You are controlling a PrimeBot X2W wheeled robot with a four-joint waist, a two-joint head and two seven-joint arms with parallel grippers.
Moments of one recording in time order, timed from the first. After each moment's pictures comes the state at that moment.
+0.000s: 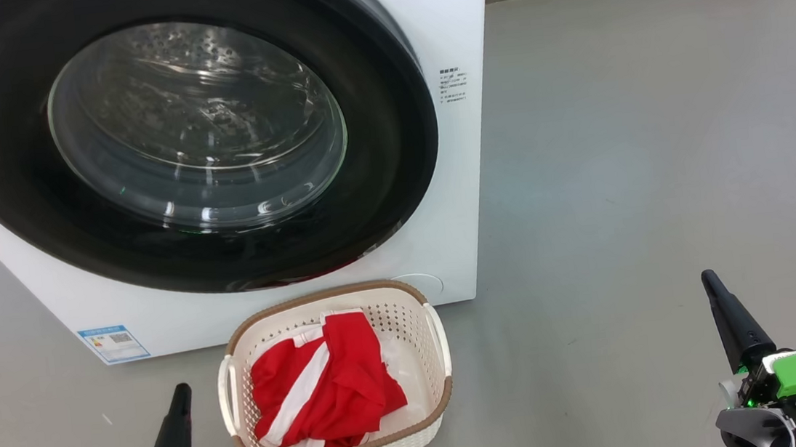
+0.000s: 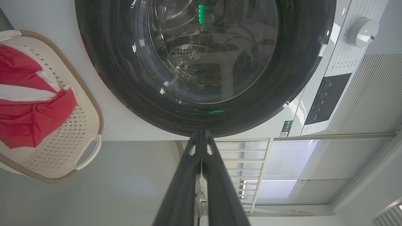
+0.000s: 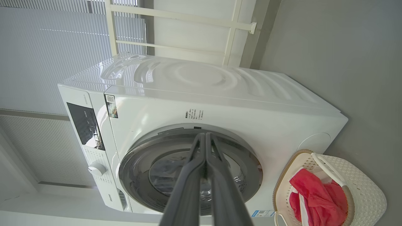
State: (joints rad) left arm -0.07 0.03 0.08 0.27 -1.60 -0.12 0.11; right arm -0.06 -0.04 -0.12 0.27 1.61 0.13 0.10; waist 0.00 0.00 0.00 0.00
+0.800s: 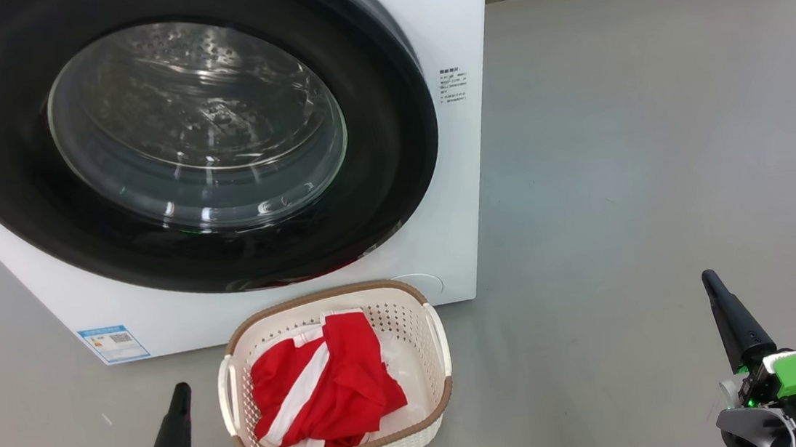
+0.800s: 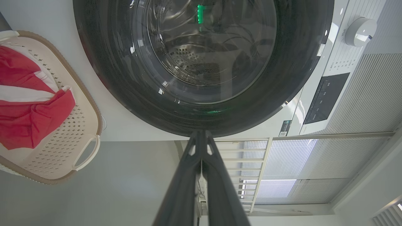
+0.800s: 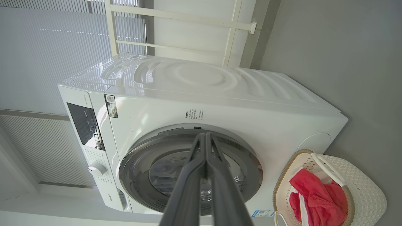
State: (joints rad) left arm -0.07 0.03 0.08 0.27 -1.60 -0.12 0.11; right arm -0.06 -0.04 -0.13 0.27 1.61 0.13 0.11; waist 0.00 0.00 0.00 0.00
